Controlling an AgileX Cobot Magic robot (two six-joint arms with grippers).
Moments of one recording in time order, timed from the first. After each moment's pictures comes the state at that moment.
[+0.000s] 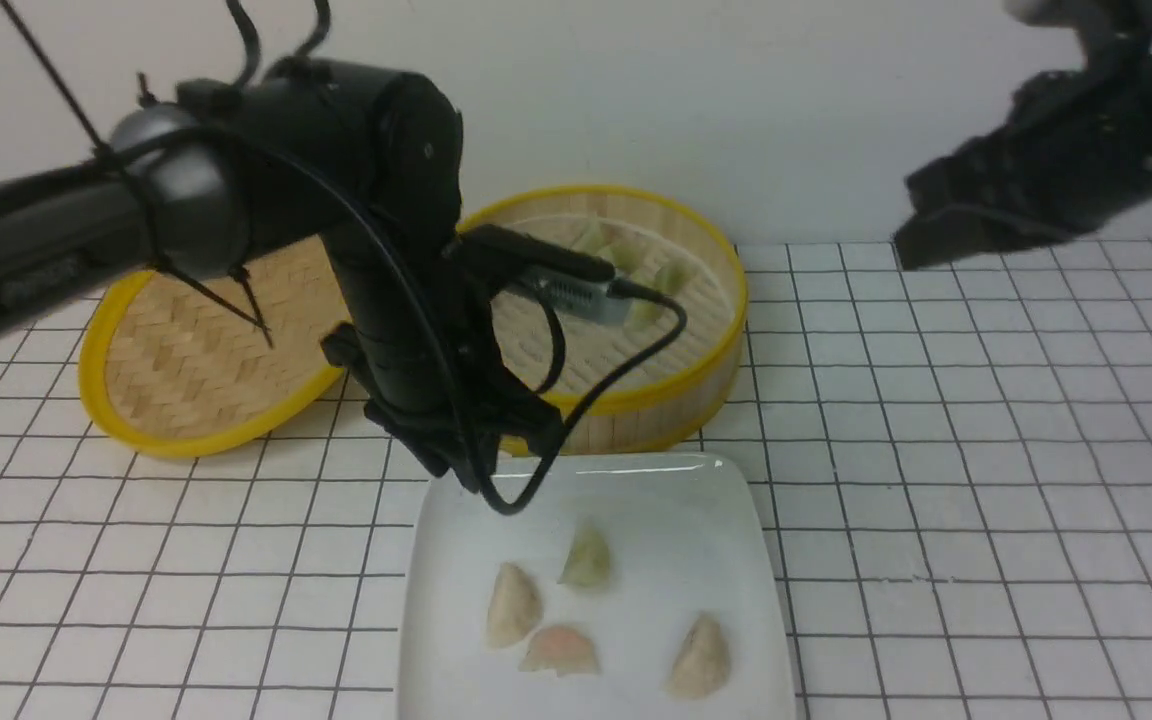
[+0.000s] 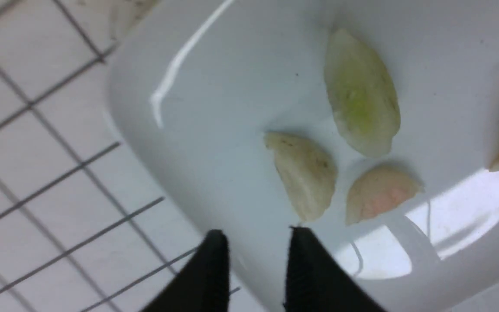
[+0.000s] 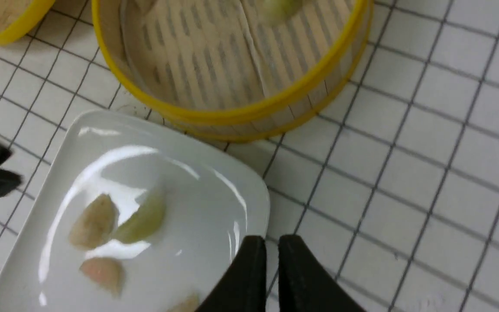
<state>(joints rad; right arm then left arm) 0.24 1.66 -1.58 0.37 1.10 -0.25 -0.47 1.81 -1.55 -0.07 1.20 0.05</state>
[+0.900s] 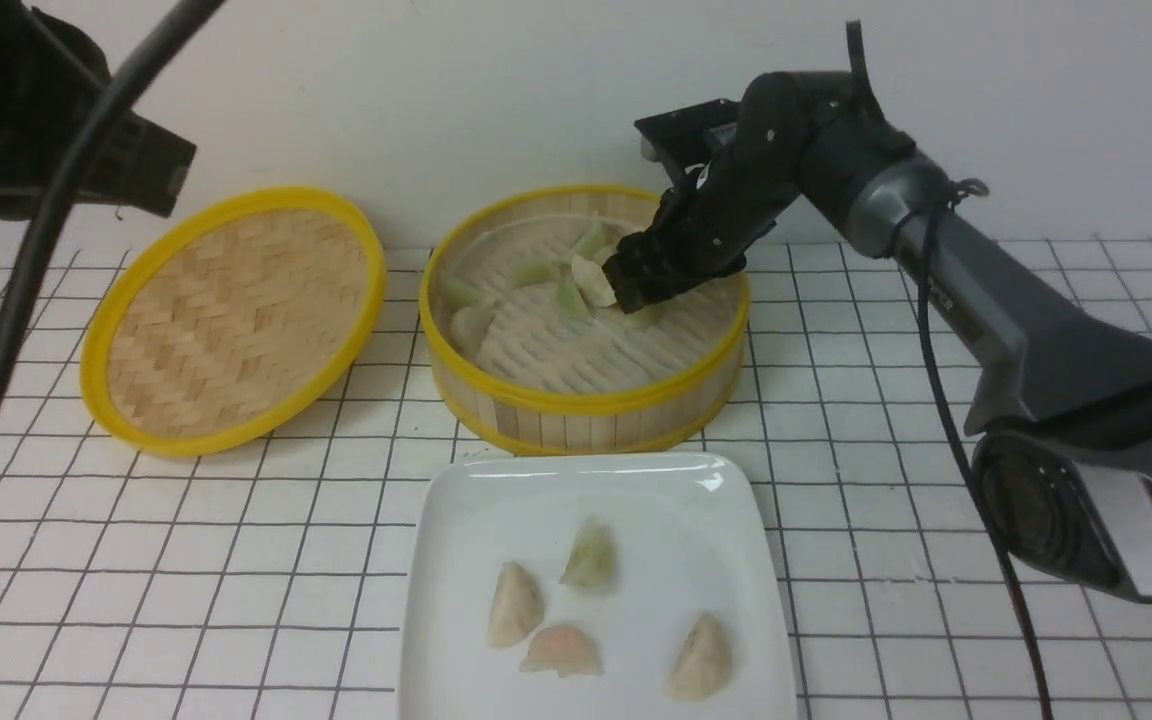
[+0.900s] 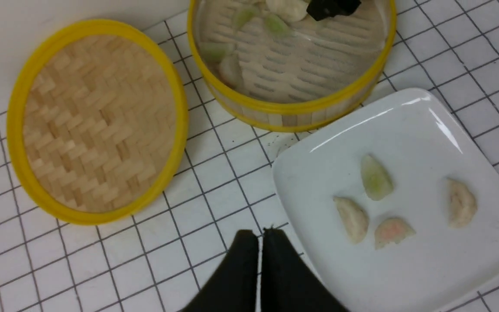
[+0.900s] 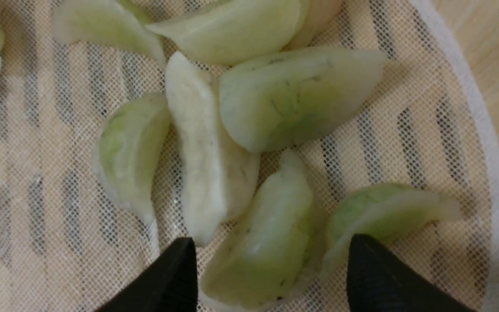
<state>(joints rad) 0.38 2.69 -2.67 0.24 1.19 -0.19 -0.47 1.19 -1.55 0.11 1.26 -0.02</state>
